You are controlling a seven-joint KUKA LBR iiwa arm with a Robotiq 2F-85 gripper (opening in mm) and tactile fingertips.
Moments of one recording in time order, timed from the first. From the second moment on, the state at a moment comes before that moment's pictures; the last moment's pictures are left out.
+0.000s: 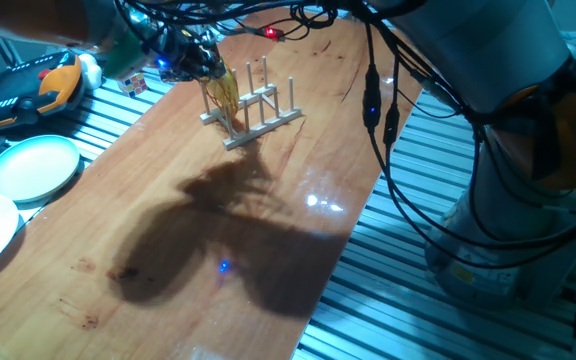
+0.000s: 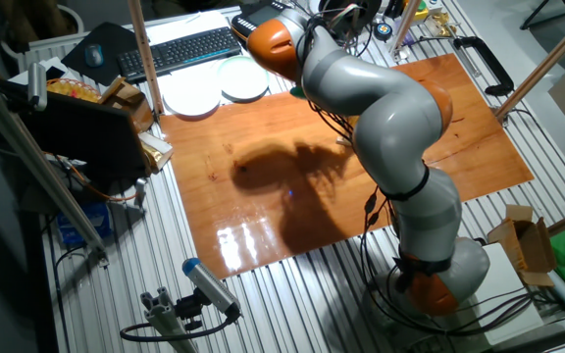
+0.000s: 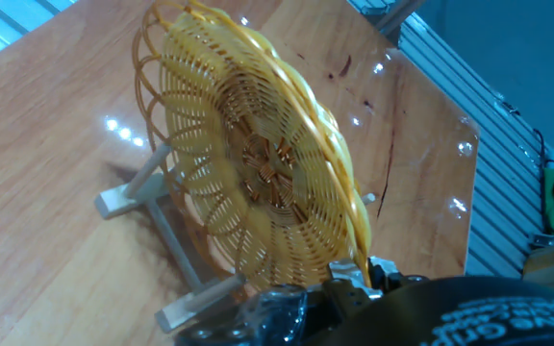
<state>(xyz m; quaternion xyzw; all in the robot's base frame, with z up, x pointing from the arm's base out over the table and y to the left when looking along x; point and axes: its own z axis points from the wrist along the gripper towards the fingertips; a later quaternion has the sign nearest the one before) 0.560 -0.024 0.242 0.42 0.82 -0.37 0.07</state>
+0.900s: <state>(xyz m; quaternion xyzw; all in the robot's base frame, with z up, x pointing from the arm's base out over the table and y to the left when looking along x) 0.557 -0.029 0.251 0.41 0.83 -0.36 0.07</state>
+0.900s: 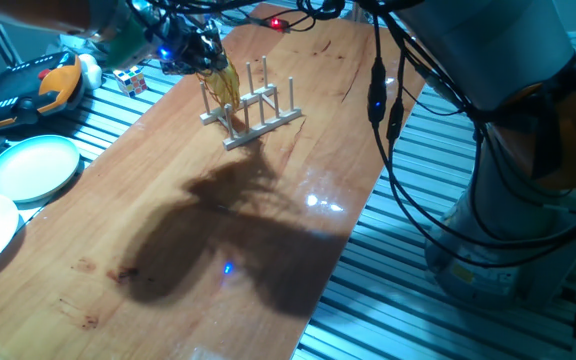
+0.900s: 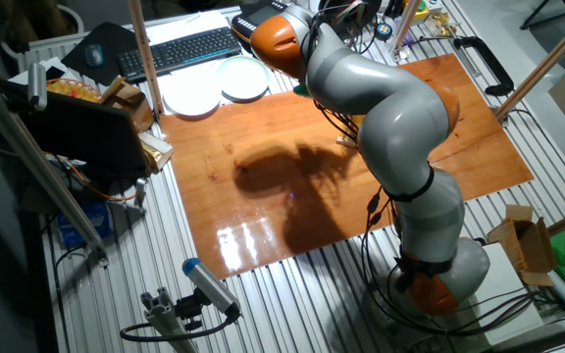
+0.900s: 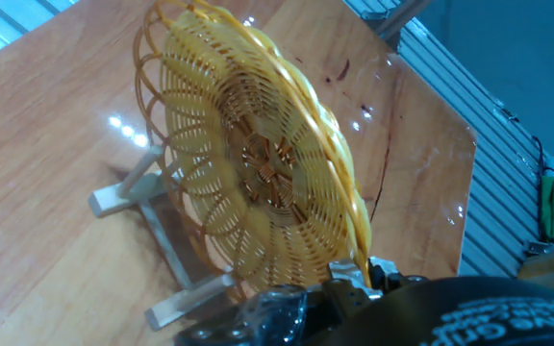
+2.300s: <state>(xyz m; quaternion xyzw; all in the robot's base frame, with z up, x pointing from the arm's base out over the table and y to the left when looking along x) 0.555 -0.028 0.286 0.42 0.82 -0.39 0.08</state>
